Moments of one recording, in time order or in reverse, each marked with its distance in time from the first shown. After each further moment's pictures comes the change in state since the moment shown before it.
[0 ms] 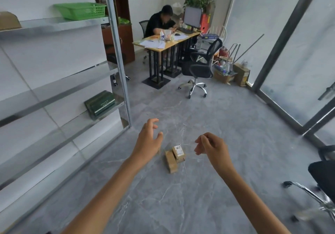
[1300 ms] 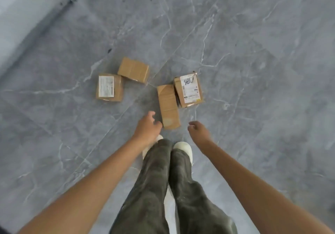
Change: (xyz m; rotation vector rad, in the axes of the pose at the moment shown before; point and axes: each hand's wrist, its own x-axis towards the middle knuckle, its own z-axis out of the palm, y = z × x) left_hand 0.333 -0.623 0.508 0.096 -0.526 -0.997; right_hand 0.444 0.738 0.243 -0.491 -0.480 1.015
